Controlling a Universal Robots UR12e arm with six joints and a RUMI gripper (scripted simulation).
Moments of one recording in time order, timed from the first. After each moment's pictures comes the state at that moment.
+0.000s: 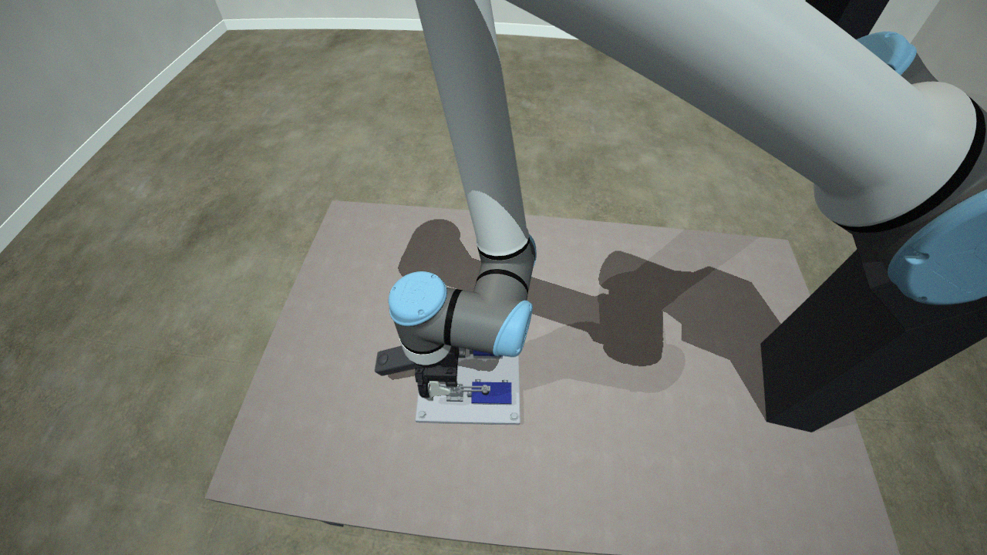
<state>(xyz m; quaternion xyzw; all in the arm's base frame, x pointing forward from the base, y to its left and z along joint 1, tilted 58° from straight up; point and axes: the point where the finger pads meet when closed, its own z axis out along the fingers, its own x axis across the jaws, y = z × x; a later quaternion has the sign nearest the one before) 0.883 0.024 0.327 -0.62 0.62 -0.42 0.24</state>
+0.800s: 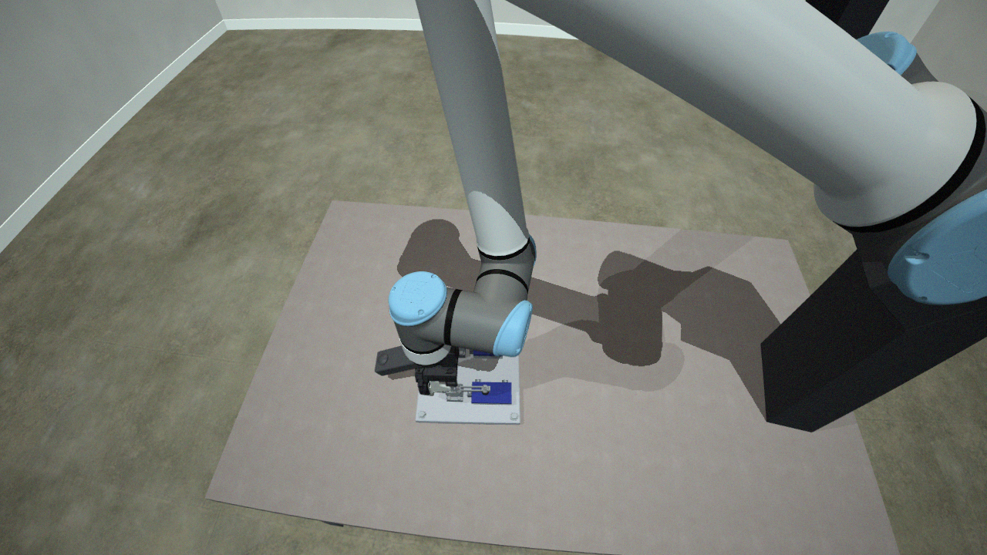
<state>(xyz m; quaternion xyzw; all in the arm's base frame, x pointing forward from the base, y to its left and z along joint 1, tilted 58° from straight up) 0.883 0.024 0.327 -0.62 0.62 -0.42 0.24</state>
